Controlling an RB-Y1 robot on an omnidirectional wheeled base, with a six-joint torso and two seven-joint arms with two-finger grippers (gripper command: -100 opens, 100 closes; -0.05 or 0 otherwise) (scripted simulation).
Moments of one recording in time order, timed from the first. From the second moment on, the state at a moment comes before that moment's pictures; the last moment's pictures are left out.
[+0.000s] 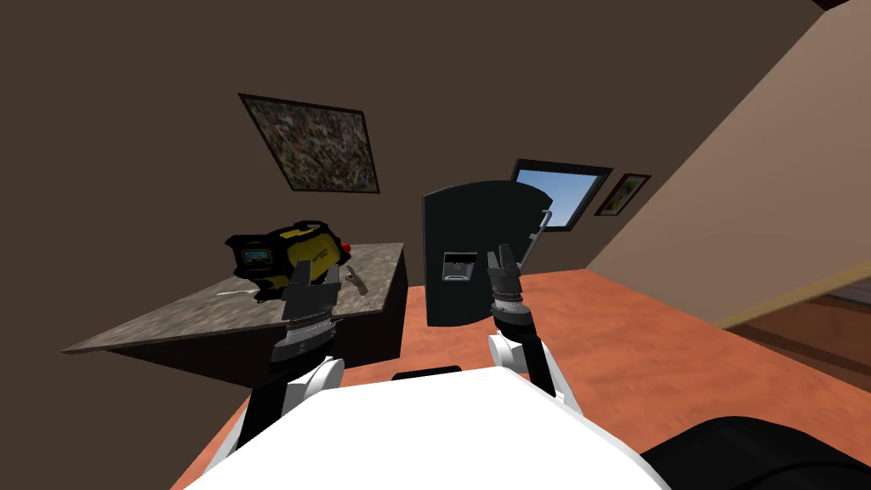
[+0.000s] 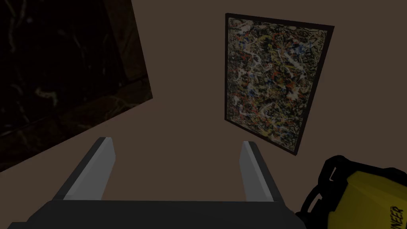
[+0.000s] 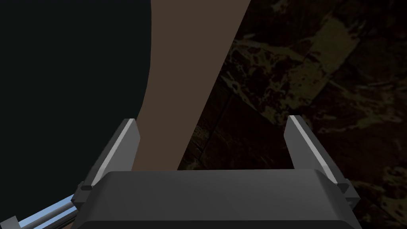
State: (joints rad) left arm 0.52 0.04 0.01 -2.29 0.09 -0.58 -0.08; right arm 0.46 -0.04 0.07 -2.36 0.09 -0.50 0.16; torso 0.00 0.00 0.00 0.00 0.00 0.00
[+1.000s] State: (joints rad) left arm 0.57 0.18 0.08 -2.36 0.10 -0.37 0.00; right arm 0.46 -0.04 0.07 -2.36 0.09 -0.50 0.16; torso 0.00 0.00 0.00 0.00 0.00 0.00
